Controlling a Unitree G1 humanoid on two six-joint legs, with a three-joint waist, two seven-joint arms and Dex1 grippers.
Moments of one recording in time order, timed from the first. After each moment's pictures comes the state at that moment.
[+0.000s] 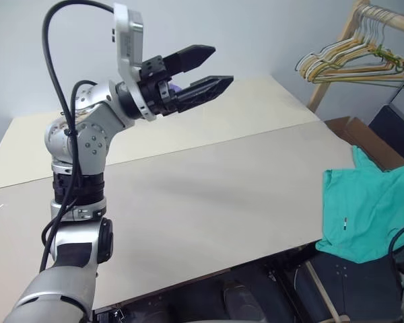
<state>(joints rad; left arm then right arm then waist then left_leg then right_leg) -0.97 0.44 0.12 0.00 -0.73 0.66 -0.93 -0.71 -0.84 -0.77 0.03 0.13 1.44 -0.17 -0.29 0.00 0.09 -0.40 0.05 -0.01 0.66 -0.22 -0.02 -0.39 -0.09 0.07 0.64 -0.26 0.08</state>
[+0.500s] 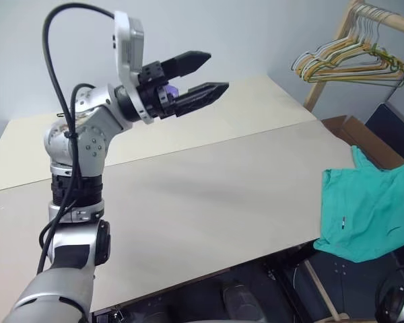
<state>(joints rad) -0.92 0.47 0.10 0.01 -0.68 0.61 -0.95 -0.34 -0.69 -0.64 -0.34 -0.01 0.73 -0.16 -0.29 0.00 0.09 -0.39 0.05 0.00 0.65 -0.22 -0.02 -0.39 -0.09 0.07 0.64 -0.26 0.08</state>
